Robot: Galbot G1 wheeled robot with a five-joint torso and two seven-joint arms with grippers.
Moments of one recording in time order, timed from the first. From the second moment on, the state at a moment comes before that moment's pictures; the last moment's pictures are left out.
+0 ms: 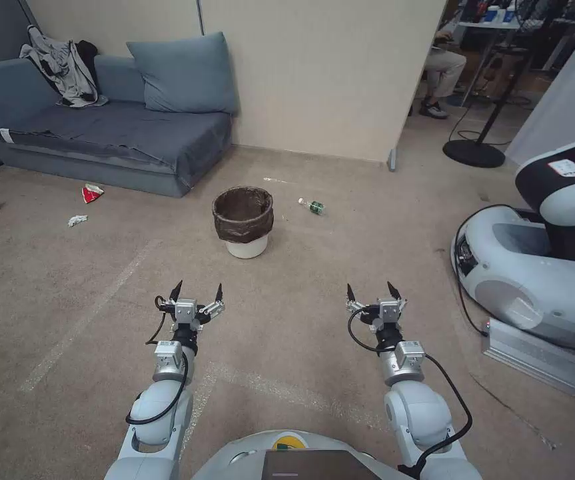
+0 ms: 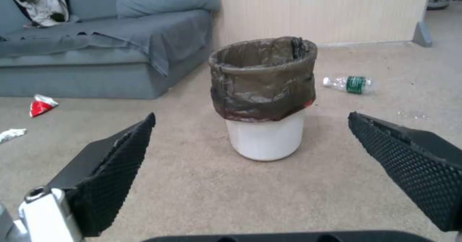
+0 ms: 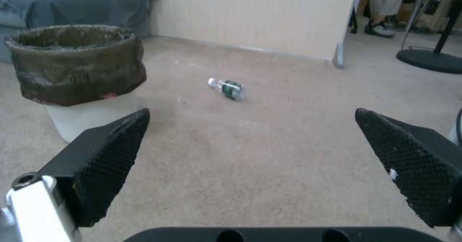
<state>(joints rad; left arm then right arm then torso) 1.55 -1.50 -0.55 -2.00 0.00 0.00 0.00 -1.55 1.50 0.55 2.00 0.00 0.00 0.00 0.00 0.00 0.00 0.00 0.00</state>
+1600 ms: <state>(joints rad) 1.66 -1.39 -0.64 -2.25 -0.04 0.15 -0.15 -1.67 1.61 0.70 2.24 0.01 -0.07 -0.03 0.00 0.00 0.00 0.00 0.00</state>
